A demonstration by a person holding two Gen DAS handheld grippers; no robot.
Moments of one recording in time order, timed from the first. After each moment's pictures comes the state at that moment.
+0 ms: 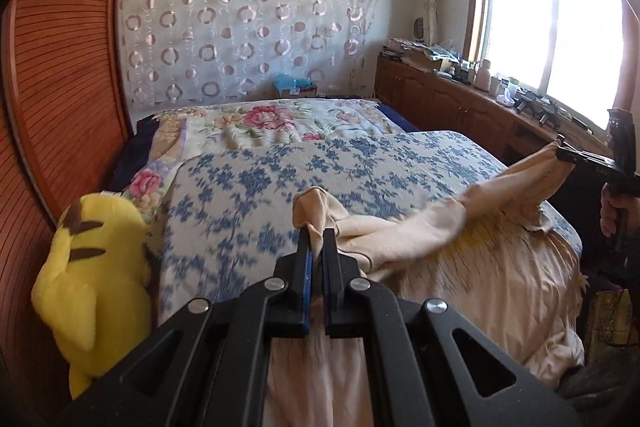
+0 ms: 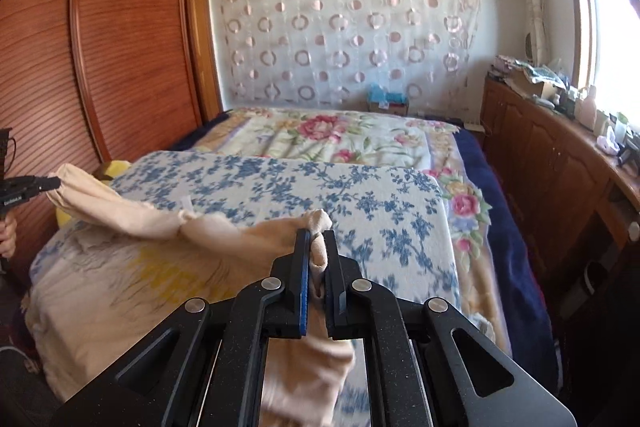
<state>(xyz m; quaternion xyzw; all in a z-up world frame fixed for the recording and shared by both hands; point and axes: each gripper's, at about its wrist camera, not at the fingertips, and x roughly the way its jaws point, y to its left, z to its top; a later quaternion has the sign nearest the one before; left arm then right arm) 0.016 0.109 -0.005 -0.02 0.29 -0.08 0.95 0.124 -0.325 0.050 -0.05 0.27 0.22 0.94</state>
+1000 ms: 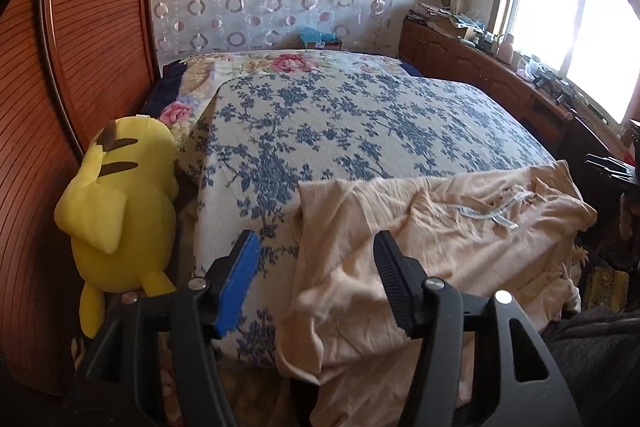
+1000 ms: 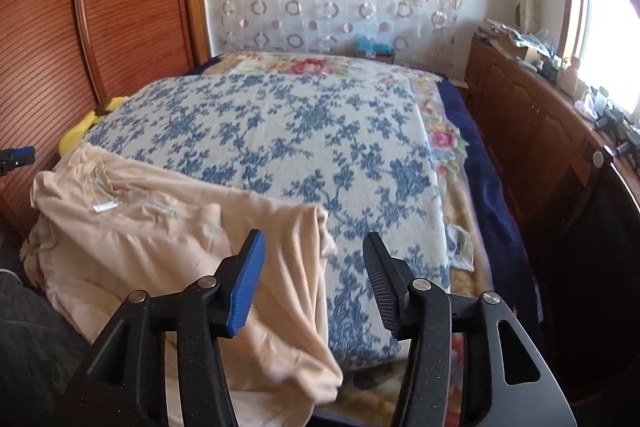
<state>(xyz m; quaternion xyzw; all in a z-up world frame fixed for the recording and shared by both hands) -0.039 0.133 -0.042 -0.04 0.37 -0.05 0.93 0.034 -0.348 0.013 -0.09 0.35 0.18 0.92</state>
